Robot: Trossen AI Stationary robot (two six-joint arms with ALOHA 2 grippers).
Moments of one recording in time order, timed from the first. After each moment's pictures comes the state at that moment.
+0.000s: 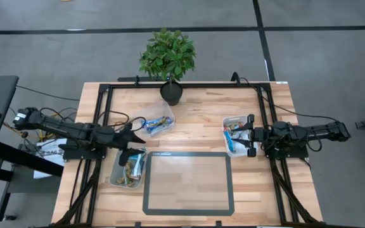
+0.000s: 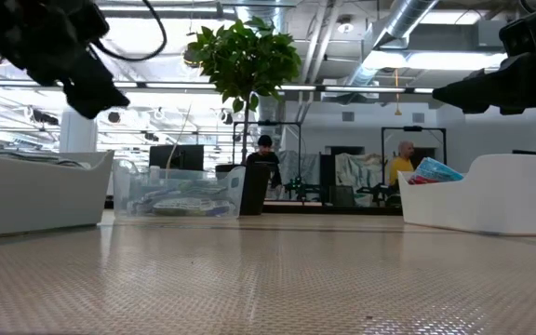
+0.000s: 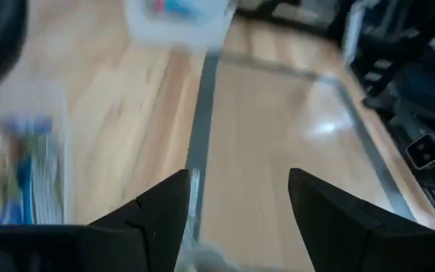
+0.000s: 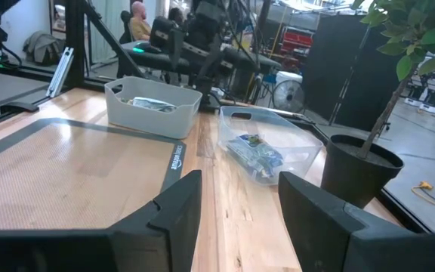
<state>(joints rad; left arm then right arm) -0.22 0.62 0.32 -0.11 -0.12 -0.33 0.10 0.10 0.01 0.03 0.13 -0.24</state>
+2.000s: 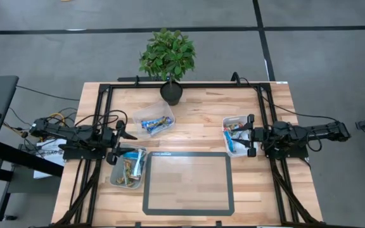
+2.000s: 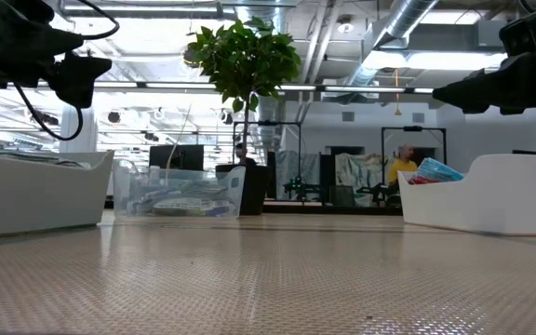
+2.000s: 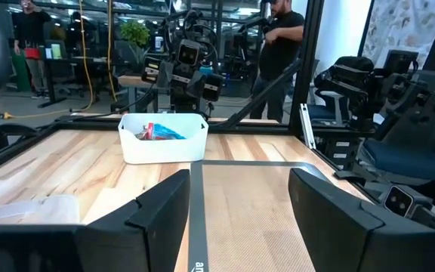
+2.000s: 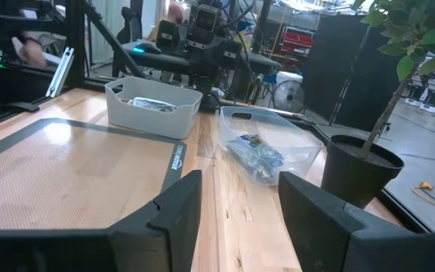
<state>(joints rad) -0.25 0.01 0.01 0.05 -0.14 -0.07 0.10 0.10 0.01 0.03 0.13 -0.24</state>
